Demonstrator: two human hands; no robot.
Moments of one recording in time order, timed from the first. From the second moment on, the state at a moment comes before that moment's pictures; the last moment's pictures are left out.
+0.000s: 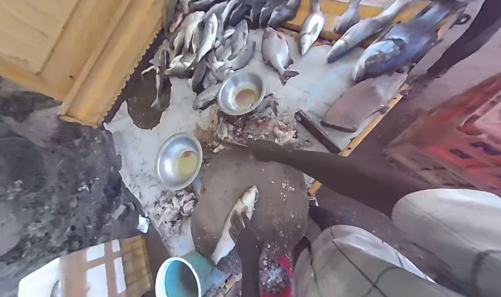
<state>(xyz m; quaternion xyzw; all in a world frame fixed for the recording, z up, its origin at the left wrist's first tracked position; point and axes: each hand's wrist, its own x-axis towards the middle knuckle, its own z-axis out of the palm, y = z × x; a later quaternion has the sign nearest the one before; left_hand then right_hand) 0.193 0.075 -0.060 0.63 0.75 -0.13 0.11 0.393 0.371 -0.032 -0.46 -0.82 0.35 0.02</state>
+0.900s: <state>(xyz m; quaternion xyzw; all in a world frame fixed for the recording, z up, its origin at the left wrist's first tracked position) 0.132 0.169 -0.065 0.59 0.78 0.12 0.19 0.402 0.264 -0.005 -0.37 -0.80 0.47 -0.08</state>
